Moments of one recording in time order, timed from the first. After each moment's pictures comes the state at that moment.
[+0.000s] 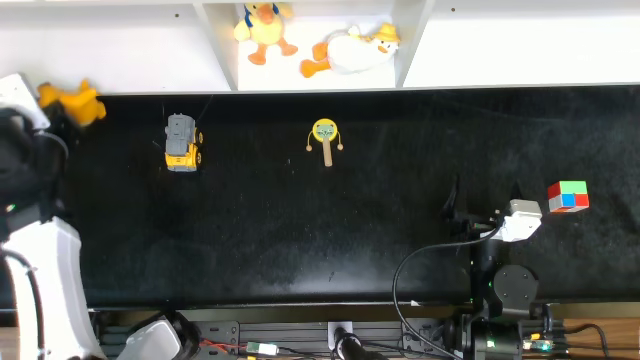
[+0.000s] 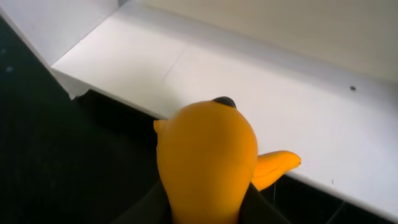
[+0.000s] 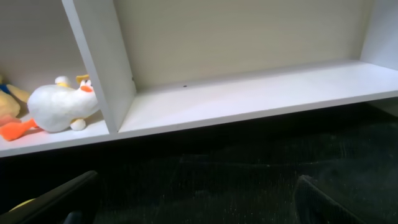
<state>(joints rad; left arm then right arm) 0.47 1.25 0.94 -0.18 0.07 -0.05 -0.08 0.01 0.02 -0.02 0.00 0.14</state>
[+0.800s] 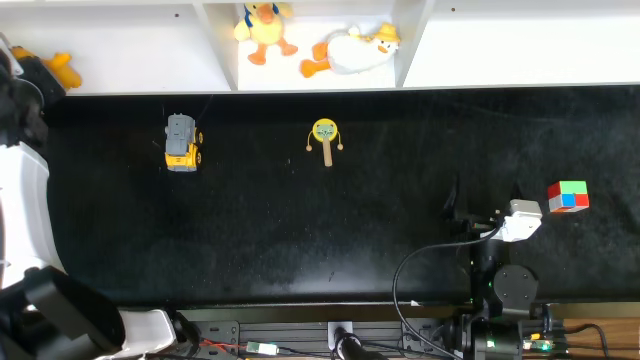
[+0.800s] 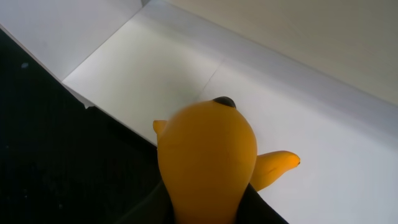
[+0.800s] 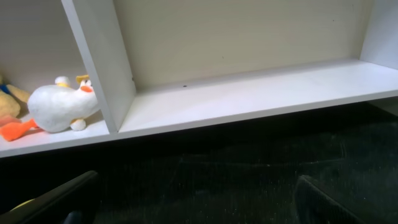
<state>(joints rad) 0.46 1.59 1.31 -0.32 -0.04 -0.10 -0.08 0.01 0.02 -0.02 0.00 0.14</state>
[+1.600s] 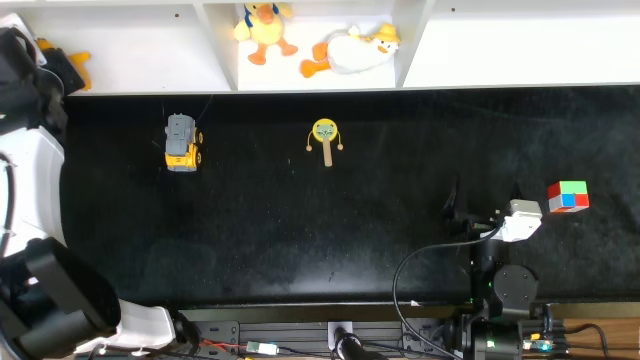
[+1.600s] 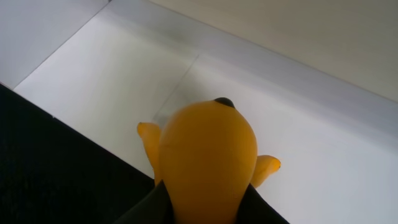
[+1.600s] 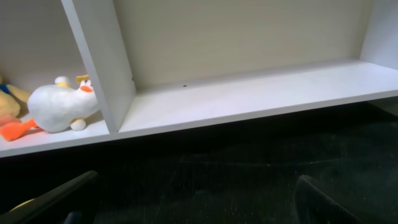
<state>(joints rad) 0.39 1.67 1.32 -0.25 -0.06 -0.10 -0.08 0.01 0.02 -0.01 0.00 0.14</state>
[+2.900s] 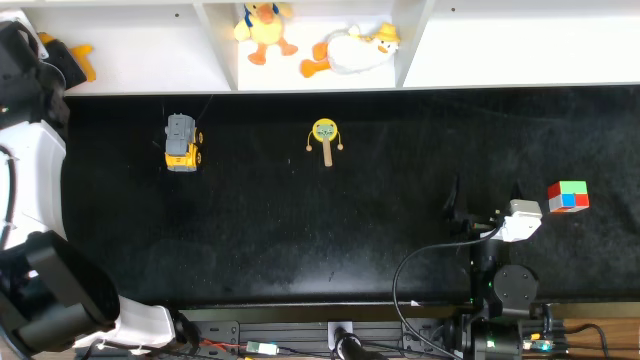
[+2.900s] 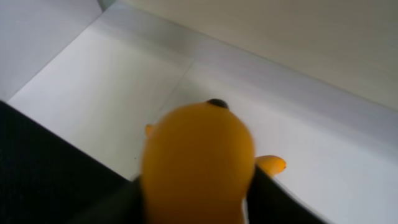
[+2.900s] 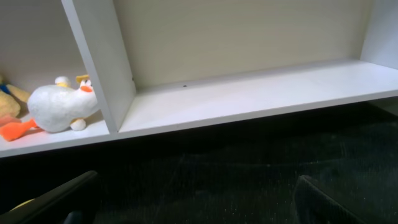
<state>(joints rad) 0.38 1.70 1.35 -0.23 -0.07 -0.09 -0.08 0.01 0.02 -0.02 0.00 0.14</state>
